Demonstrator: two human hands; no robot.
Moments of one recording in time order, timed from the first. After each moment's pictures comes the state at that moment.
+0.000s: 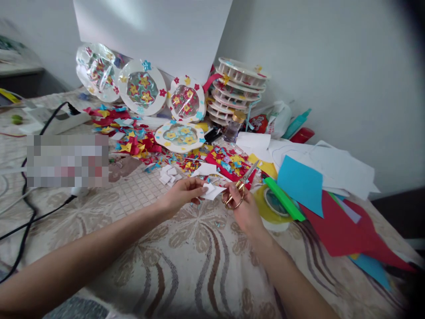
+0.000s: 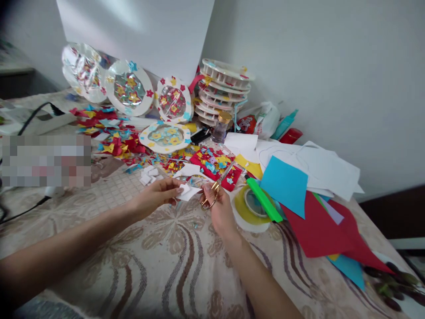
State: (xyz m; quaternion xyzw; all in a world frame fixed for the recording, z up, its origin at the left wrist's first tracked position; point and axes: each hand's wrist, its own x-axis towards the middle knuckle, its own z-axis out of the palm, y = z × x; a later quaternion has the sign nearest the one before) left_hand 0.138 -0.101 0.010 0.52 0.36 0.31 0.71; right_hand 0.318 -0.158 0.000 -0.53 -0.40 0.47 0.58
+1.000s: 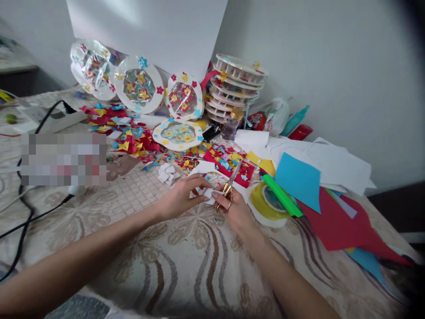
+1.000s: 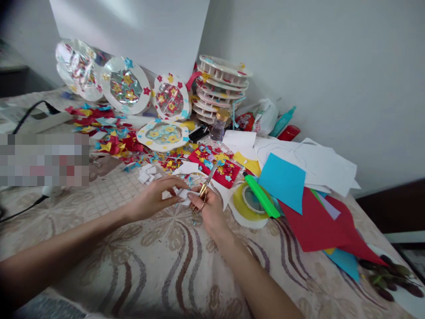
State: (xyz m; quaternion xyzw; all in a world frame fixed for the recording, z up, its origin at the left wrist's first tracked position) left_hand 0.129 -0.099 0.017 0.84 0.23 0.32 0.38; right_hand 0.300 -0.163 0.000 -0.51 -0.35 0.54 0.57
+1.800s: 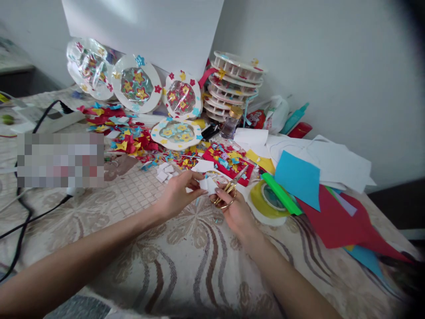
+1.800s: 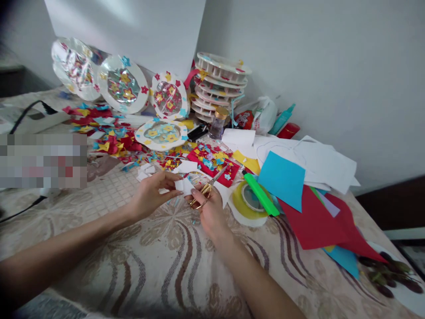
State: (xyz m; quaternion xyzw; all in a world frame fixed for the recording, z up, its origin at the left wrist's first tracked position) left_hand 0.133 -0.102 0.004 0.77 0.34 0.40 0.37; right_hand 0.296 -0.162 0.003 -0.46 -0.23 0.58 0.63
